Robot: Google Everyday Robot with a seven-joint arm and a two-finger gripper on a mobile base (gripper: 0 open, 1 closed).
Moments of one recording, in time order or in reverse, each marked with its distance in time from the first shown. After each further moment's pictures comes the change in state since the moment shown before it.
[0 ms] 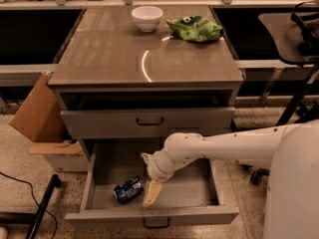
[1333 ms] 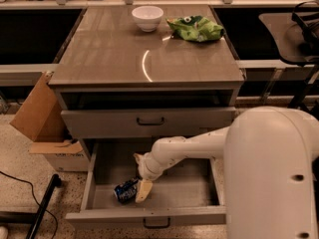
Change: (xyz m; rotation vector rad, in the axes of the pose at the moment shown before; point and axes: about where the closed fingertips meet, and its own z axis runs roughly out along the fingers) arm 0.008 -0.034 0.071 0.029 0.017 -0.057
